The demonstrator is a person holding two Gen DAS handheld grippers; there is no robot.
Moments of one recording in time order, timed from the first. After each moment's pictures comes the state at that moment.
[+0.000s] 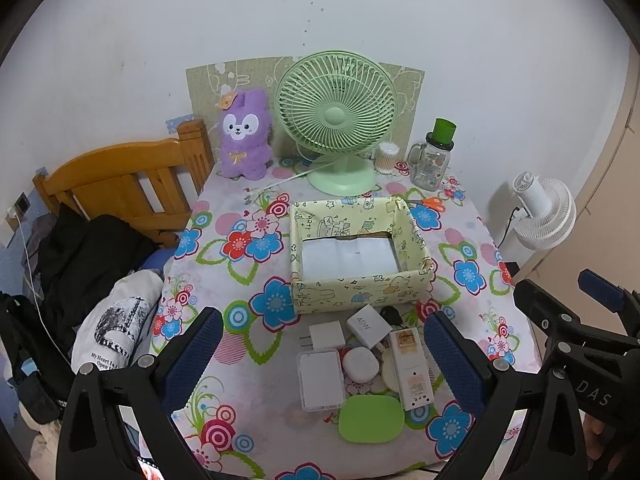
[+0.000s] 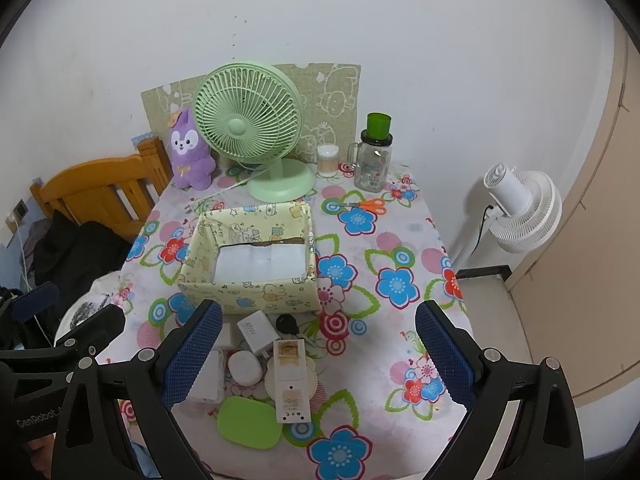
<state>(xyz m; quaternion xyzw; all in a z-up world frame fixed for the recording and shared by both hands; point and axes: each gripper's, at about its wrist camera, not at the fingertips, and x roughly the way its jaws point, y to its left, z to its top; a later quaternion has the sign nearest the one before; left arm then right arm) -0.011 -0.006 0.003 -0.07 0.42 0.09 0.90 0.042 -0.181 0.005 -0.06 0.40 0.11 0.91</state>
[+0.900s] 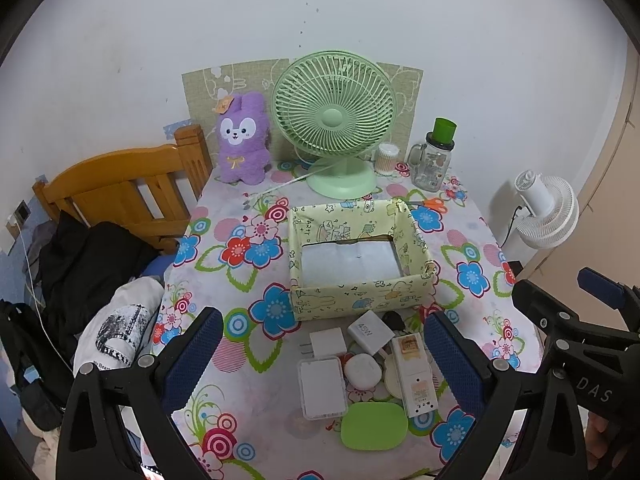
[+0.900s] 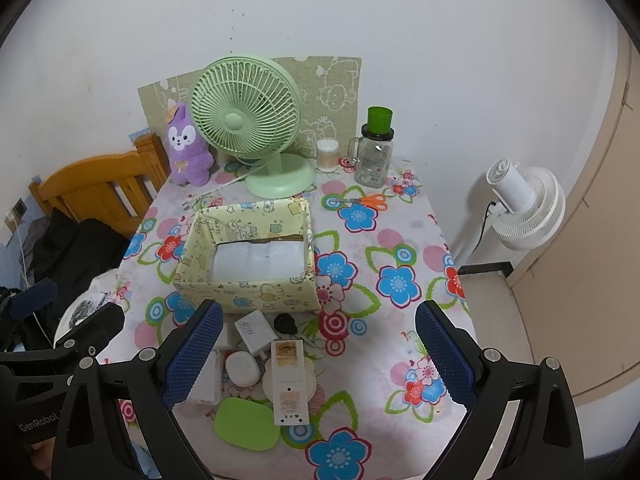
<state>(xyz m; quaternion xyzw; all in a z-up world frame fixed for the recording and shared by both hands) -0.001 -0.010 0.000 -0.06 0.42 0.09 0.90 0.051 -0.181 -0.003 -0.07 0.41 0.11 0.90</state>
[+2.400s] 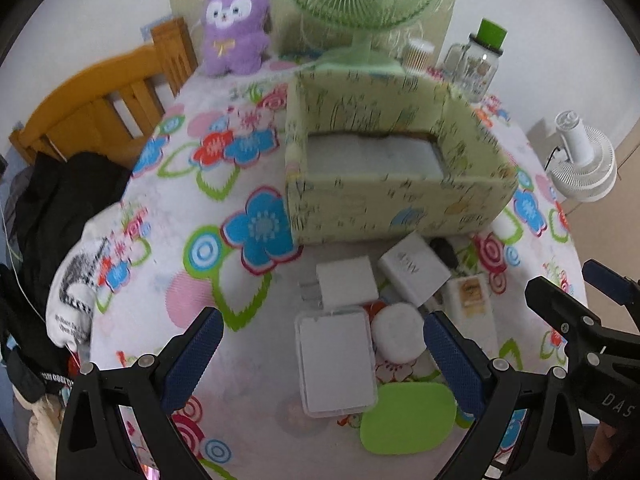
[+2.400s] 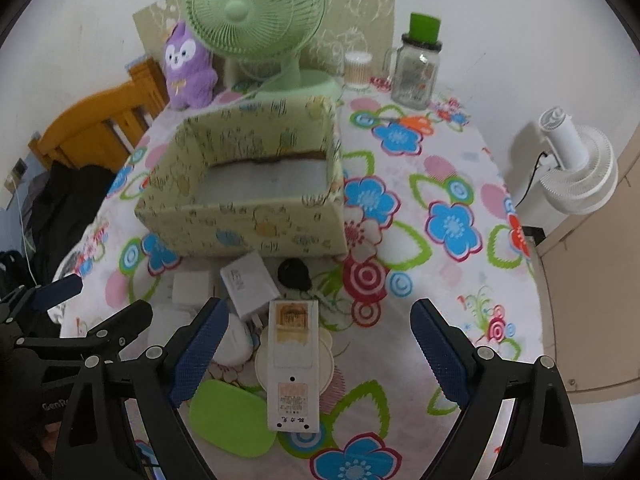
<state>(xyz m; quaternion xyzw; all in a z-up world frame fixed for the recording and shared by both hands) 0.039 0.014 -0.145 -0.09 0.55 0.09 0.83 0.096 -0.163 -0.129 -0.08 0.51 0.15 0.84</state>
